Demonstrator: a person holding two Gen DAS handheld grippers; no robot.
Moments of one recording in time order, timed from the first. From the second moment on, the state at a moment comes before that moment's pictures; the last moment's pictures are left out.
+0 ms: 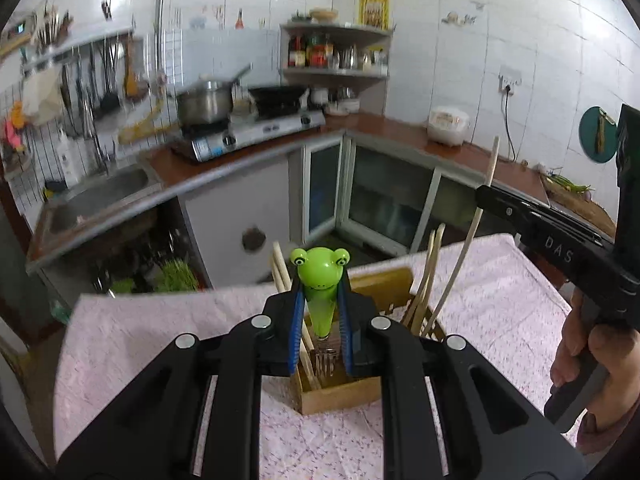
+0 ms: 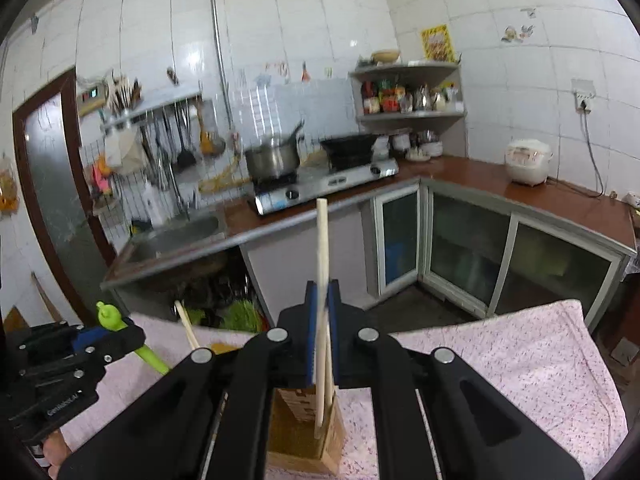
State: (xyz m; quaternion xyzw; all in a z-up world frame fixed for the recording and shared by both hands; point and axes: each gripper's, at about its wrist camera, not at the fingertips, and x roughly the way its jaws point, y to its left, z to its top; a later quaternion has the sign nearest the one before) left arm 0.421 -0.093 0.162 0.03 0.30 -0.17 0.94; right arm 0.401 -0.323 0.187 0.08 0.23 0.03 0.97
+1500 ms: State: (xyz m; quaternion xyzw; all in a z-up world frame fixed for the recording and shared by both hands) left arm 0.262 0.006 0.004 -0.06 0.48 -0.07 0.87; right arm 0.218 -0.338 0.045 0.03 0.40 -0.06 0.91
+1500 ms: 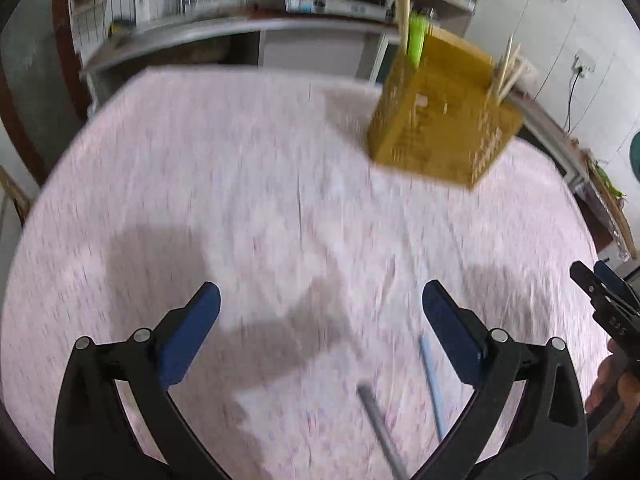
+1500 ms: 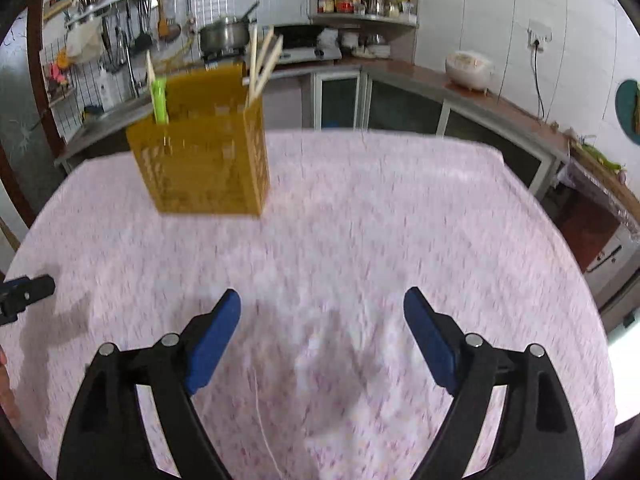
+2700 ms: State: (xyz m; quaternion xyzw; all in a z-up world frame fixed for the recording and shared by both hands) left arm 0.213 -0.039 -0.039 0.03 0.57 -0.11 0.81; right arm 0.182 -0.310 -0.001 0.03 0.45 -0.04 0.89
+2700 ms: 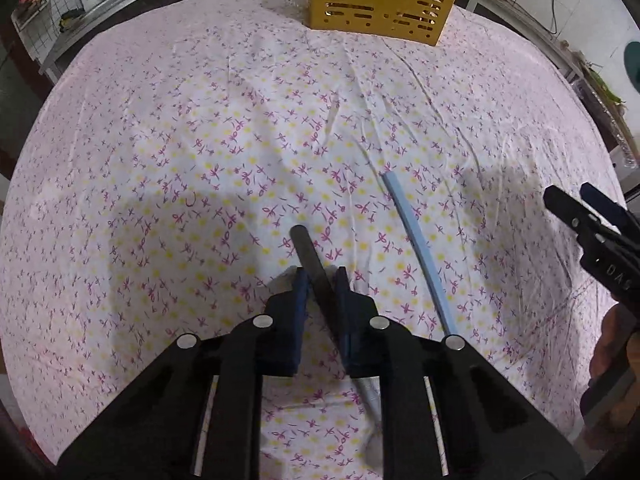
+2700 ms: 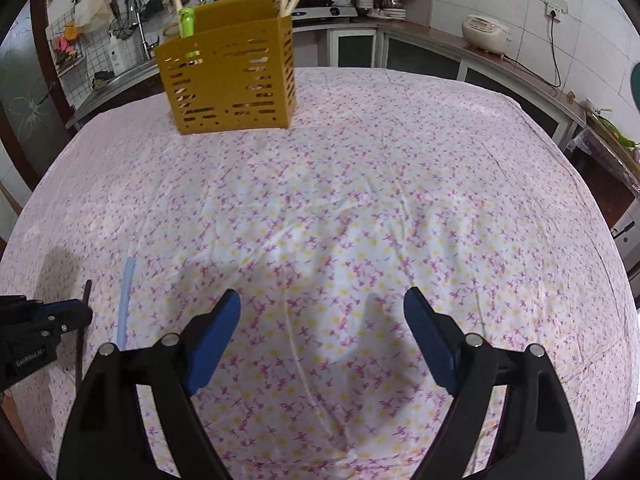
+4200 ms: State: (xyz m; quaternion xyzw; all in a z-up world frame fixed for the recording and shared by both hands) left arm 0.272 0.036 -0.021 -0.03 0.54 -0.12 0.83; right arm 0.240 -0.193 -0.011 0.04 0.53 0.09 0.84
